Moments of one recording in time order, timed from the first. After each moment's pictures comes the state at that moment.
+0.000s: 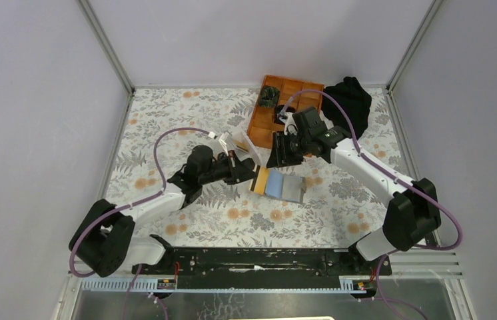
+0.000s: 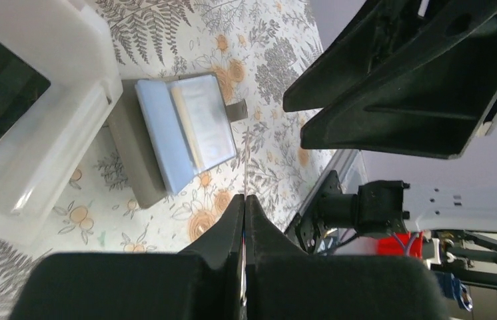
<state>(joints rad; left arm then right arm) -0.55 1.28 0.55 0.39 0.51 -0.83 0.55 1.53 1.24 -0.62 -0.44 0.41</state>
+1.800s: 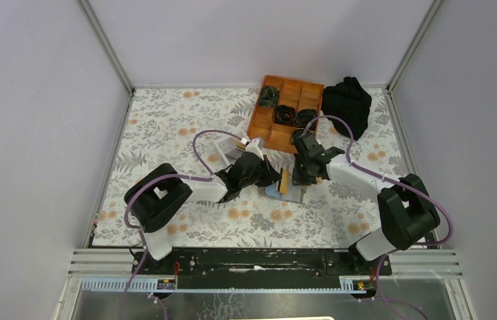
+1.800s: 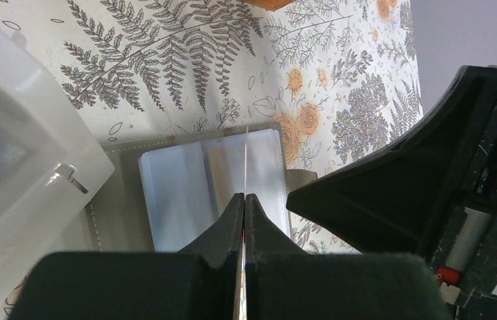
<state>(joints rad) -0.82 1.78 0.80 0.51 0.04 -0.88 0.55 1.52 0.93 -0.54 0.02 0.66</state>
